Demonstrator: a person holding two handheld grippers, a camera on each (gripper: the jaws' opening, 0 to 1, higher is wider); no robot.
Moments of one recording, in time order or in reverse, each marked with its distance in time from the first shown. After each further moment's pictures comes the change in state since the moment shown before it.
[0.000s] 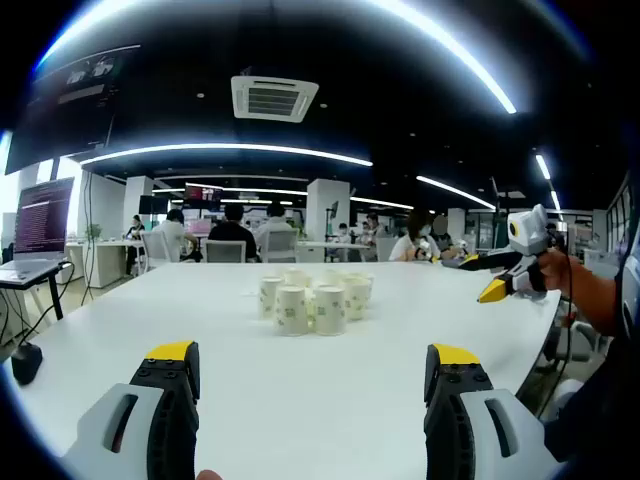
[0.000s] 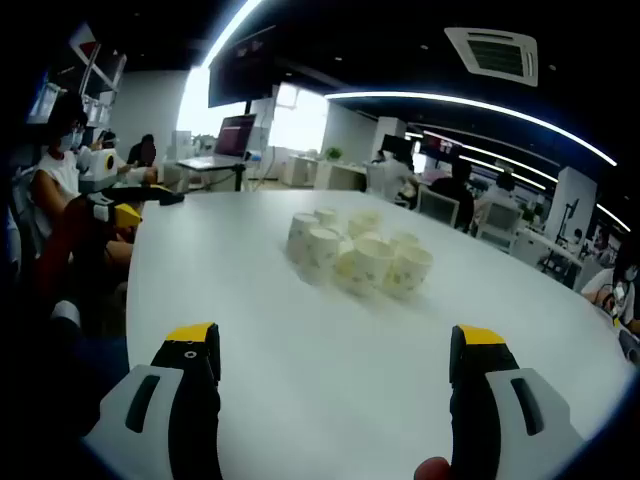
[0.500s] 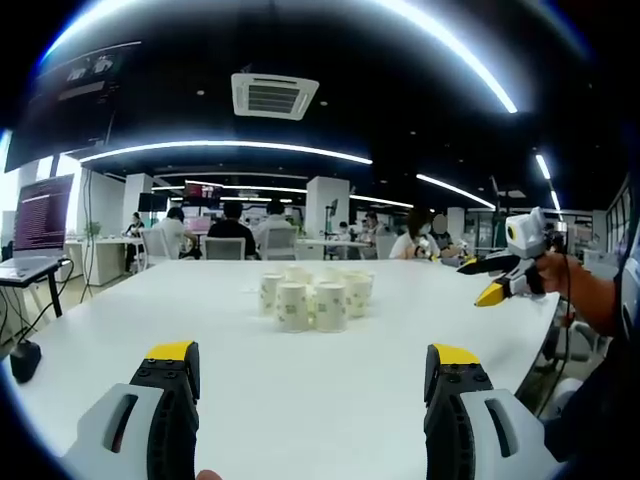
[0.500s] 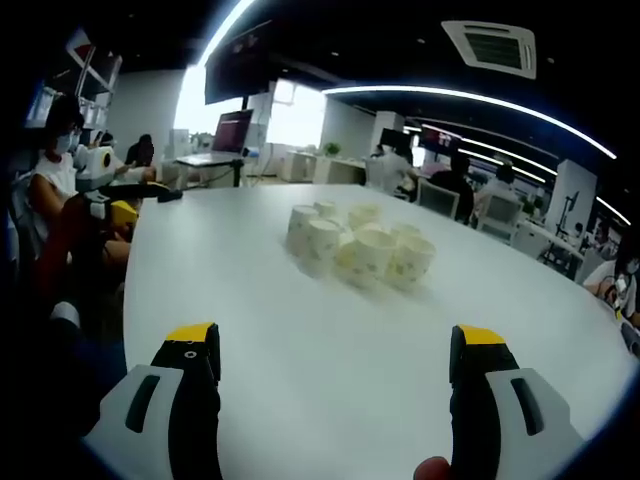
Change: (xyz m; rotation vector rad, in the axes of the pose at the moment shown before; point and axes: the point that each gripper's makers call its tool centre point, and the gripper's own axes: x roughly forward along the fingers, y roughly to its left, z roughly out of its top) left arm 0.001 0.002 -0.004 -0.005 0.008 -0.002; right arm 0.008 0.000 -0.011 0.018 0.023 0.002
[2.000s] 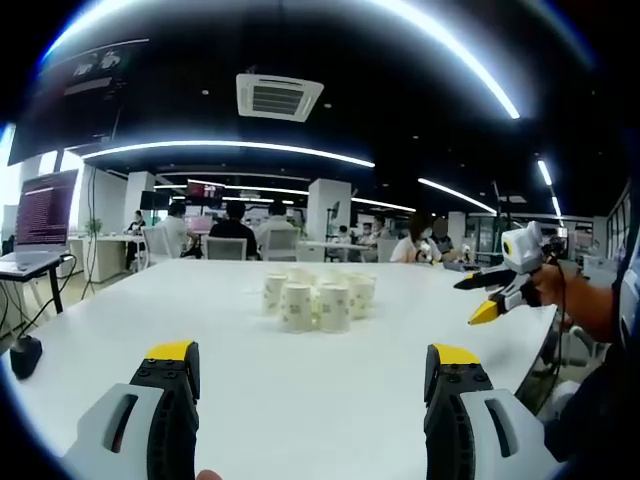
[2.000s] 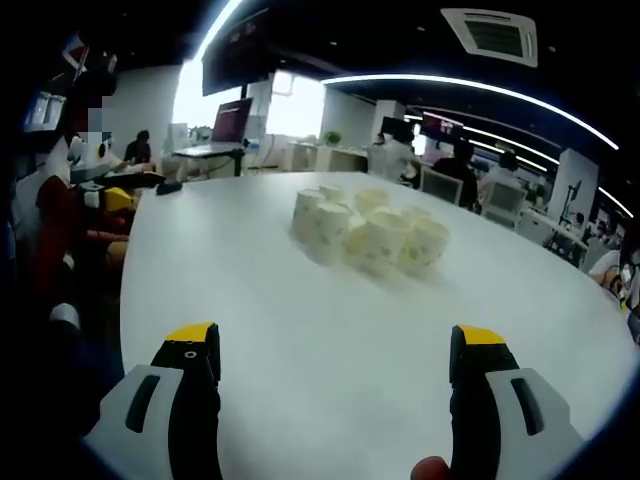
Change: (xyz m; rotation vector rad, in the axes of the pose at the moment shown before) left arm -0.005 0.009 -0.002 -0.018 -0.010 -0.001; right arm 0.018 0.017 -0.017 0.023 0.045 0.010
